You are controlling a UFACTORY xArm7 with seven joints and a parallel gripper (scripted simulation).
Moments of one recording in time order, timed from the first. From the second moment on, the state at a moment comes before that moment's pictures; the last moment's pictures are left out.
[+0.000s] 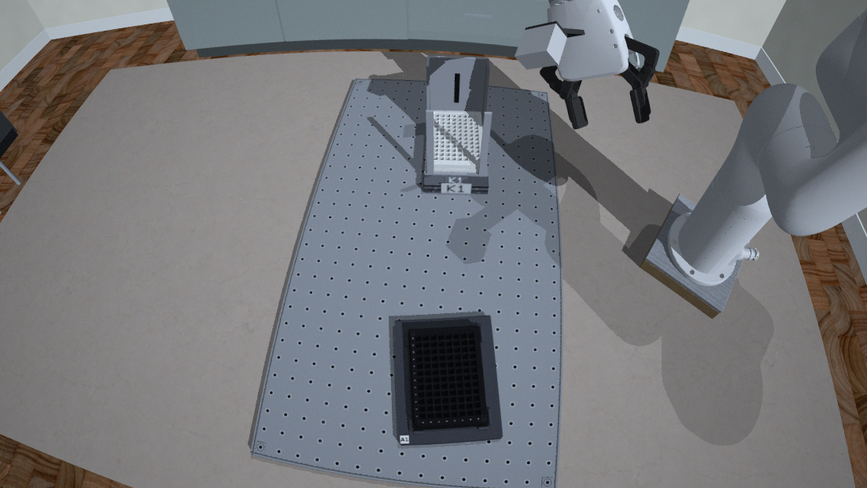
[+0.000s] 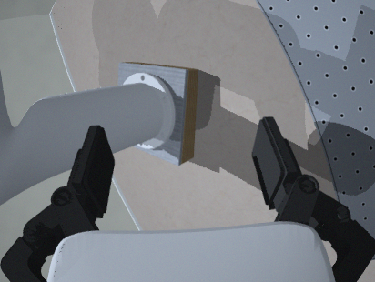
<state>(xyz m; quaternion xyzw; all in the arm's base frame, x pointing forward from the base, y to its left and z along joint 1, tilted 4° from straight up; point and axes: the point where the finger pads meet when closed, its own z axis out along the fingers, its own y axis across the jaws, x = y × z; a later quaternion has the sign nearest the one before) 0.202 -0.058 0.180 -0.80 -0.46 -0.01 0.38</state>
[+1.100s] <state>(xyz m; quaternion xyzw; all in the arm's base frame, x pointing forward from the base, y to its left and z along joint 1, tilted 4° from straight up) 0.252 -0.035 0.171 -0.79 -0.54 0.03 0.28</state>
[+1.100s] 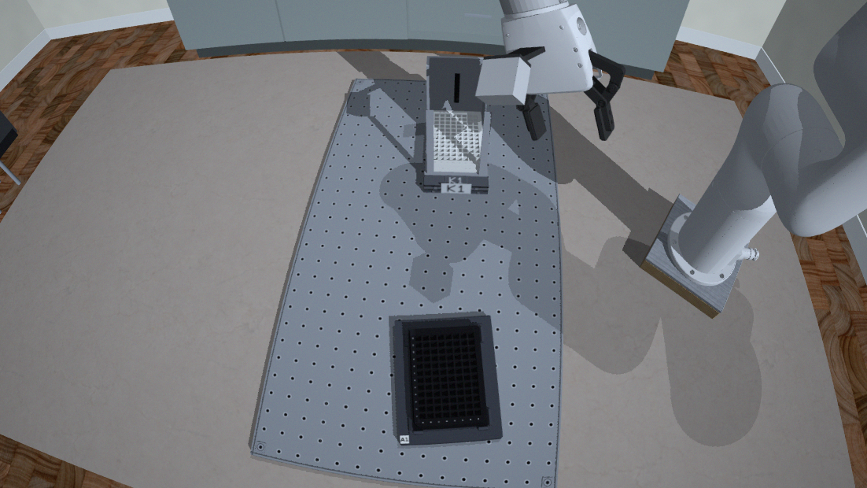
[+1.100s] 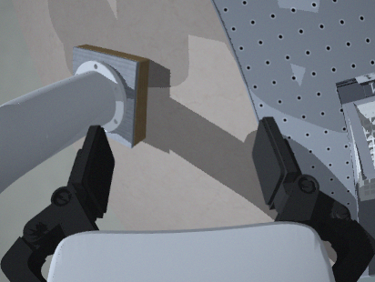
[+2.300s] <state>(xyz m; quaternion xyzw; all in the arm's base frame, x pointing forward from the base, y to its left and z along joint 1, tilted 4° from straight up) 0.338 0.077 0.172 -0.72 -0.68 0.03 0.10</state>
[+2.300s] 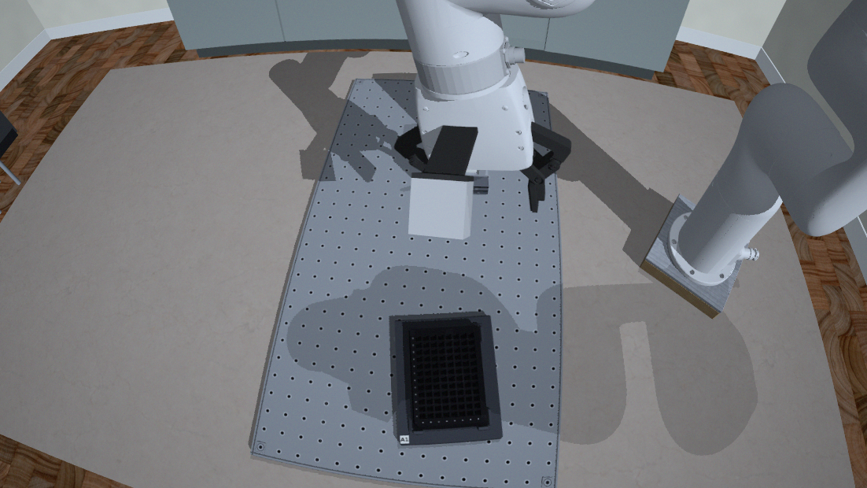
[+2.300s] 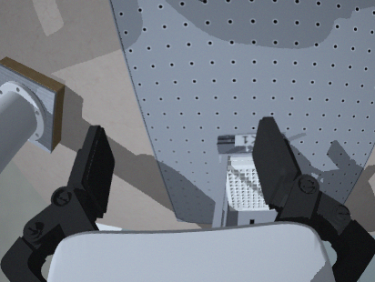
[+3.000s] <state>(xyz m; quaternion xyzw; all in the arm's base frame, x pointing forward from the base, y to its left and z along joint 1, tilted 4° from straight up) 0.356 0.158 0.181 -0.66 -0.75 -0.01 0.03</state>
